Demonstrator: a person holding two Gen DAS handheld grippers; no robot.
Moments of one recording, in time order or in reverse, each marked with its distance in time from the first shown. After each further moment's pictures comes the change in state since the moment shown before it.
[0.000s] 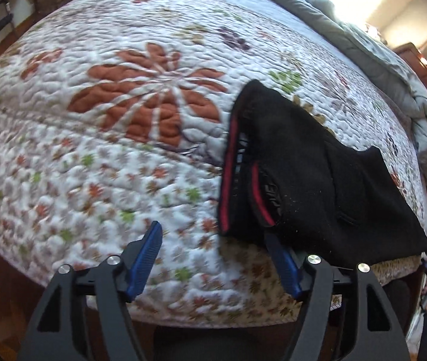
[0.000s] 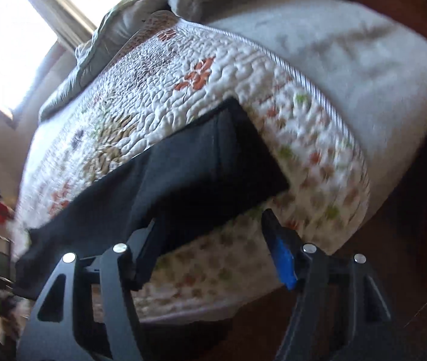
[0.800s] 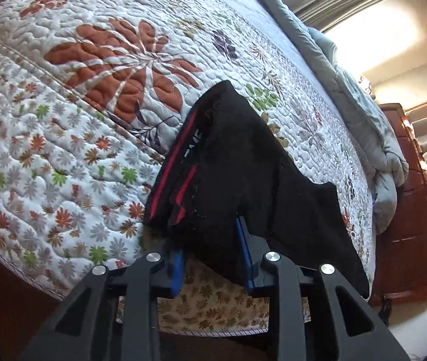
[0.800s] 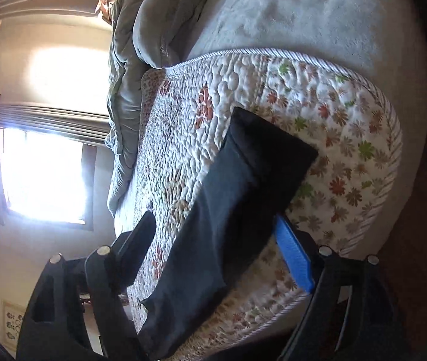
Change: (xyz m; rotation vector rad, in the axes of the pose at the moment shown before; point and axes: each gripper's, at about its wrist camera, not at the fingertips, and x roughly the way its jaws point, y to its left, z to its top) left arm 0.008 -0.021 -0.009 -0.231 -0.032 -0.252; right arm -0.024 -0.031 -0.008 0.502 -0.099 0.370
